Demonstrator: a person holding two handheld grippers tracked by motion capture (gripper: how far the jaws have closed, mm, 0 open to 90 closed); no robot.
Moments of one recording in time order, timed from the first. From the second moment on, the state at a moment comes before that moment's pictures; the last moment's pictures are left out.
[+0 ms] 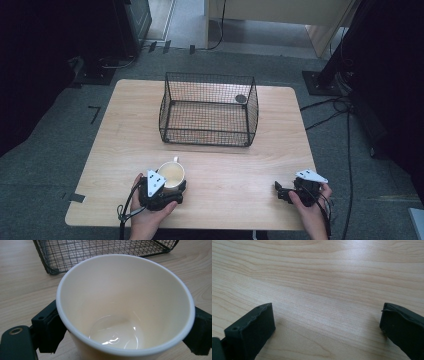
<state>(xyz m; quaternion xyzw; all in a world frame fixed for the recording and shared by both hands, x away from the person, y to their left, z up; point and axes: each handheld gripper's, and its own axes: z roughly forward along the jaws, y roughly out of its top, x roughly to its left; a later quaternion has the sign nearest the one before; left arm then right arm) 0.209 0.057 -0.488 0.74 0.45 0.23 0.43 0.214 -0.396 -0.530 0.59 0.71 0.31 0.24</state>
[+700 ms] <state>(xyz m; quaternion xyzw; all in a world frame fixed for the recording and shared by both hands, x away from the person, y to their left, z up) 0.234 0.051 -0.445 0.74 0.42 0.24 0.46 0.214 -0.396 -0.530 0.59 0.71 0.31 0.24</state>
